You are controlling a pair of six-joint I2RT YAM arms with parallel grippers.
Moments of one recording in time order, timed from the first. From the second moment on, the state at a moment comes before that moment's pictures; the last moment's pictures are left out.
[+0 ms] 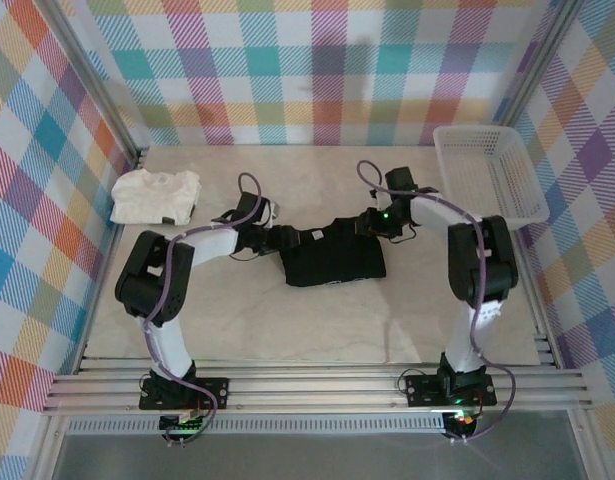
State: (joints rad) left arm -0.38 1.82 1.06 -0.19 0.35 -0.54; right arm 0.25 1.89 1.31 -0.57 -0.37 0.23
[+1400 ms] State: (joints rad) left arm -0.50 1.93 1.12 -0.08 0.51 -0.57; right arm 0.31 1.73 1.05 -0.45 -0.41 0.31
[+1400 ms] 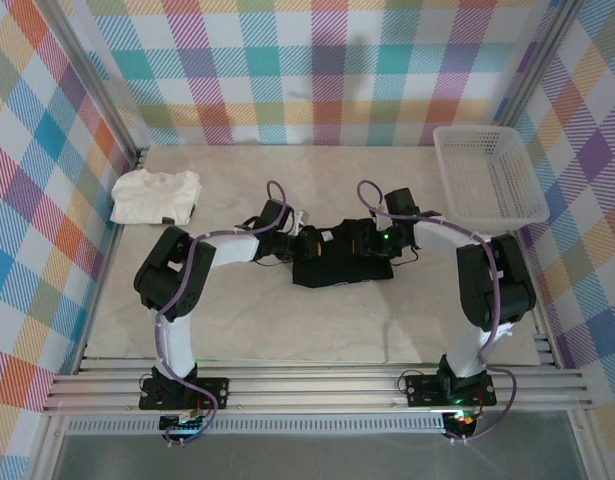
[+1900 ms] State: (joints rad) left arm -0.26 1.79 1.60 -0.77 -0.27 0.17; right arm 0.31 1.52 1.08 -0.35 -0.42 0.31
